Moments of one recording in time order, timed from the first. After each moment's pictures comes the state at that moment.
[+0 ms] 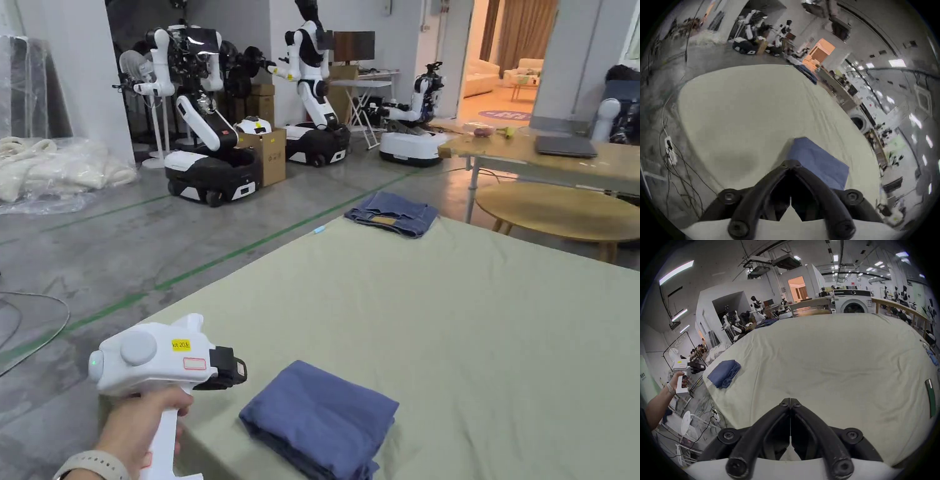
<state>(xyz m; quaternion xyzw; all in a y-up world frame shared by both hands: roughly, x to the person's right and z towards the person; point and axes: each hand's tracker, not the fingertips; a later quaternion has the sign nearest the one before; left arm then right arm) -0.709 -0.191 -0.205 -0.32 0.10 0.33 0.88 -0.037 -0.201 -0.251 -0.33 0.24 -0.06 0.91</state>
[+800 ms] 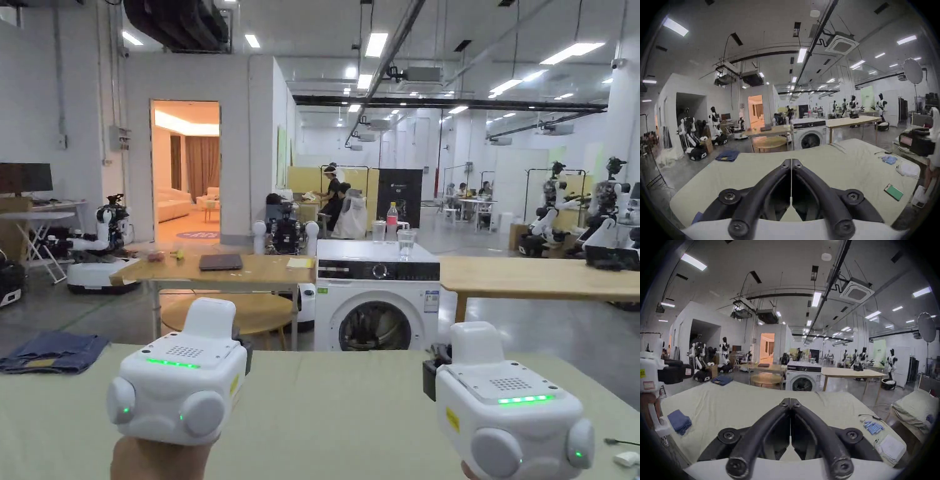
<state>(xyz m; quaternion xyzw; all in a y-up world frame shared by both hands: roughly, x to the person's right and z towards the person) -0.176 0.030 -0.290 -0.05 -0.03 -0.04 1.00 0.122 0.013 -0.279 -0.04 0.03 0.02 1.00</state>
